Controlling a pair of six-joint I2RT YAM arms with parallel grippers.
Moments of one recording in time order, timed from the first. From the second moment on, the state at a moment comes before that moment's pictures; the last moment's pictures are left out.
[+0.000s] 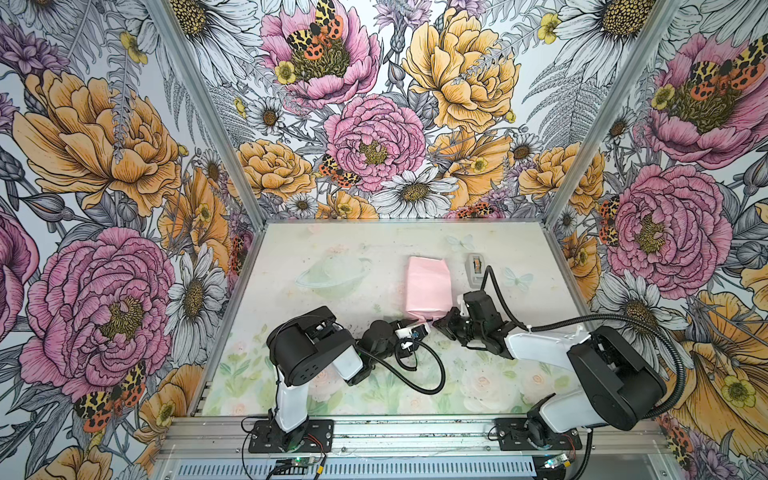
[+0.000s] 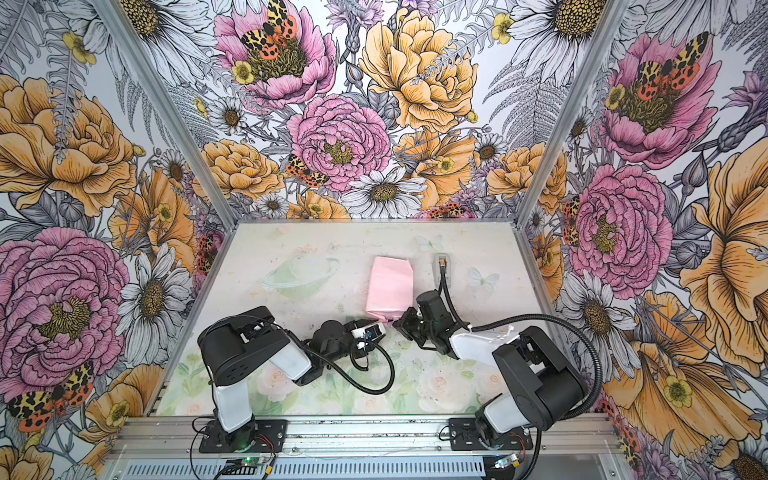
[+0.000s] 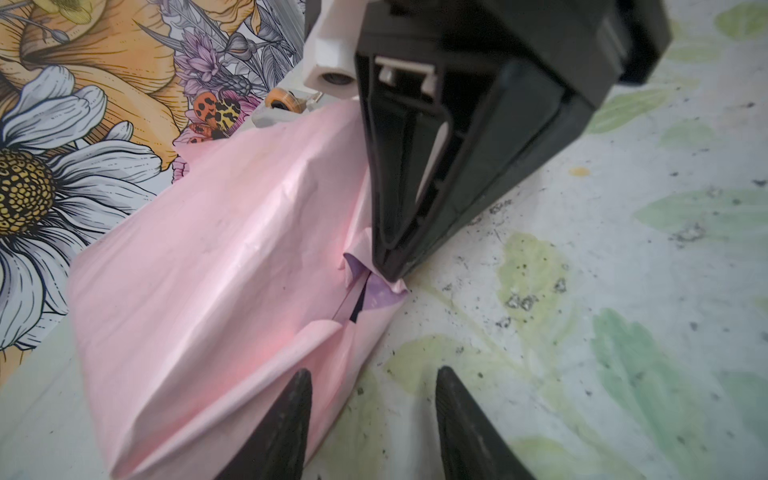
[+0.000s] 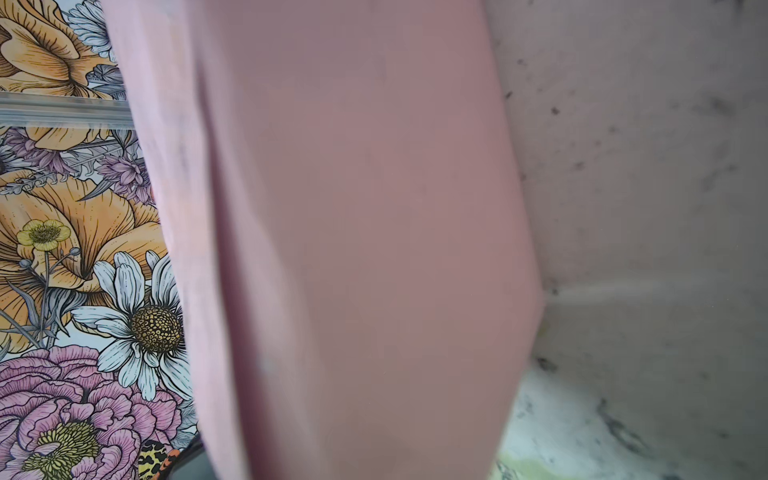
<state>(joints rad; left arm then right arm) -0.87 1.90 0.46 1.12 0.07 0.50 0.52 1.46 0.53 0.19 -0.37 1.18</state>
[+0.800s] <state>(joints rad) -0.85 1.91 0.55 0.99 0.09 0.53 0.51 1.41 0.51 0.16 -0.37 1.16</state>
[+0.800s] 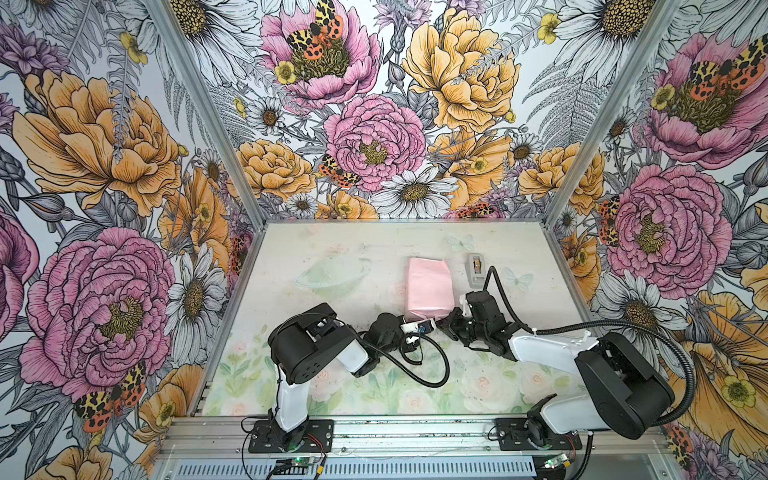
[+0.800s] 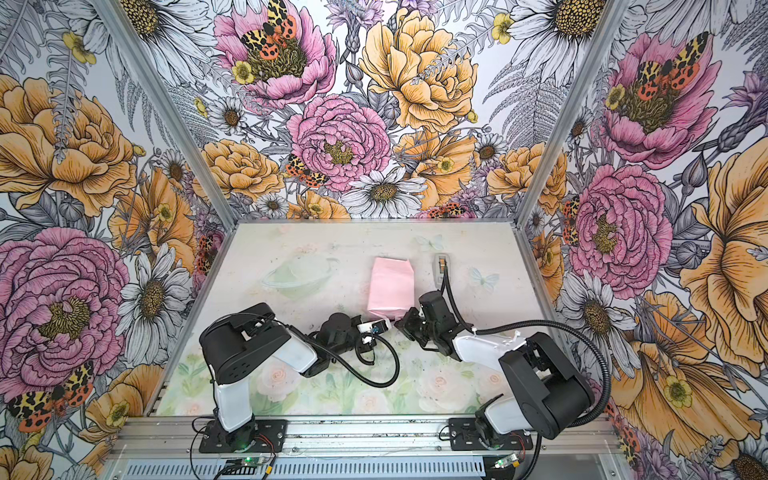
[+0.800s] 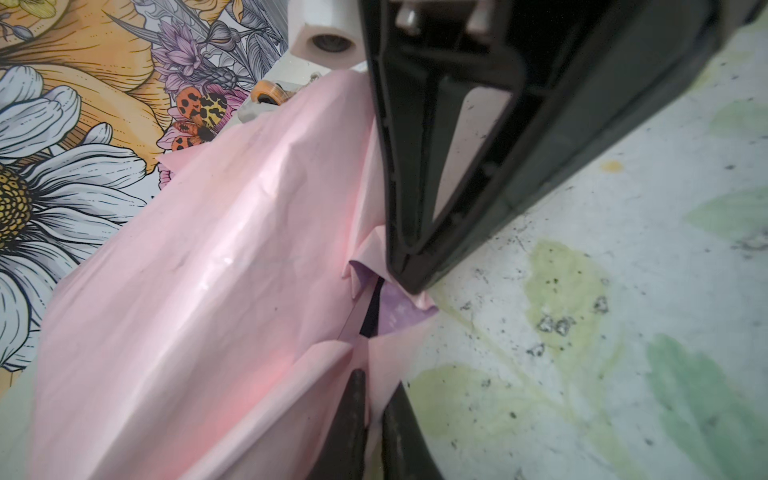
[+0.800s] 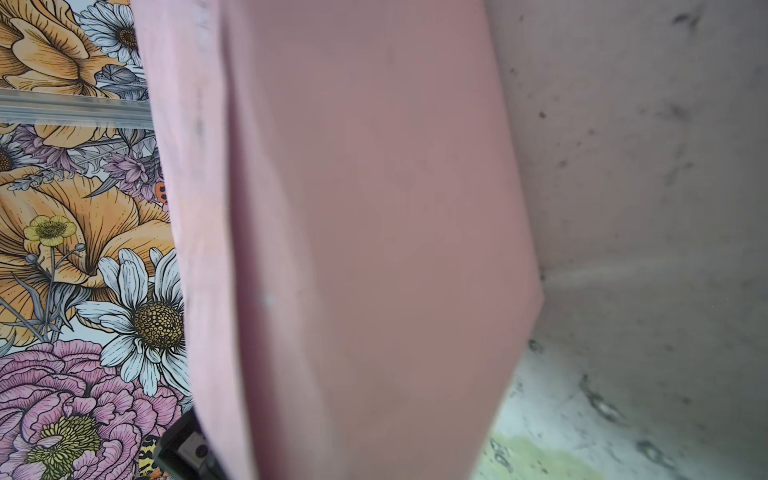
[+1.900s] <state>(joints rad) -0.79 1.93 0.55 1.04 0.22 0.29 0.54 1.36 0.38 0.22 -0.31 1.02</state>
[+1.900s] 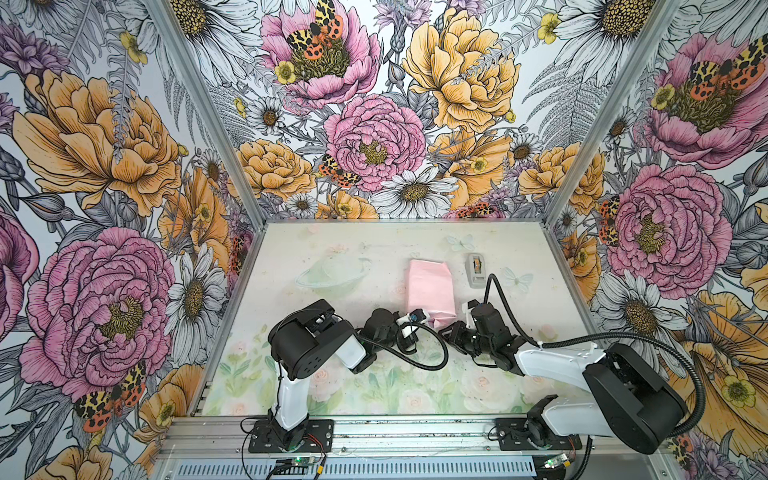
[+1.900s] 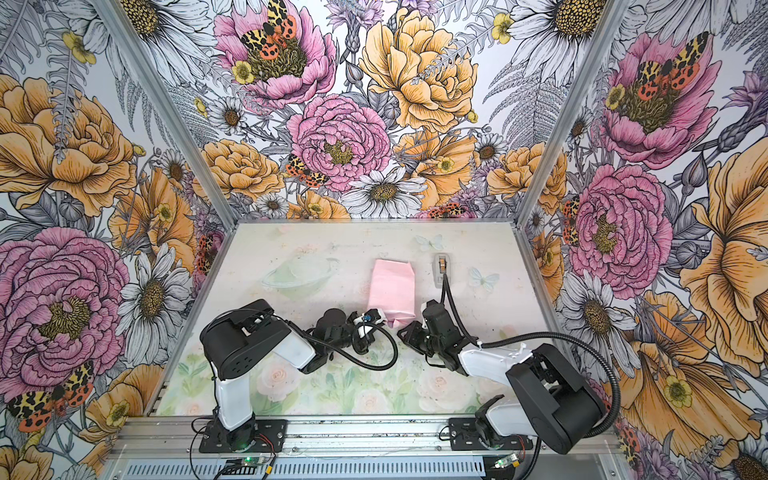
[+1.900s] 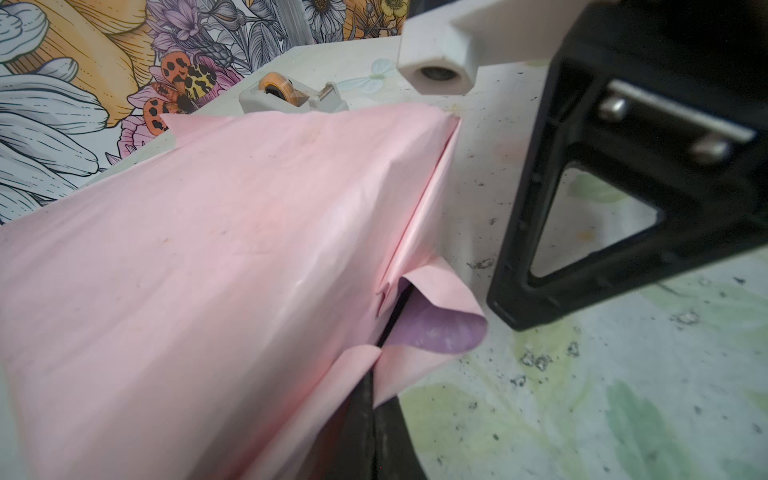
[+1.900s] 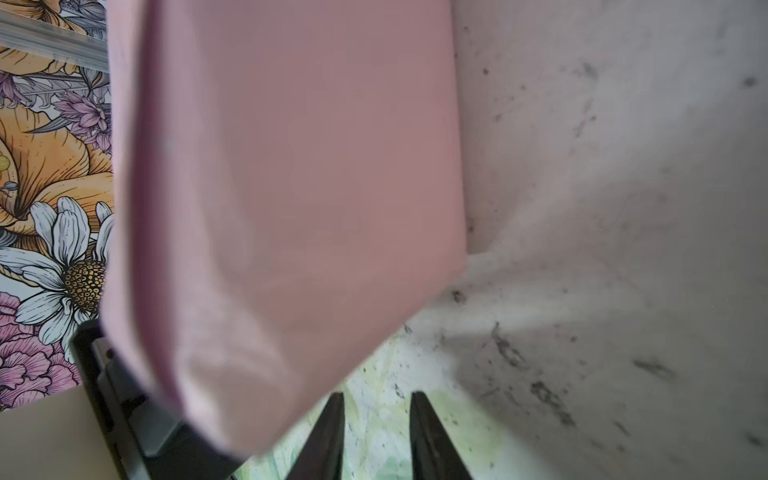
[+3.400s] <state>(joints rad) -0.83 1.76 0.43 1.11 0.21 0.29 0.55 1.49 0.41 0.46 -0.23 1.11</state>
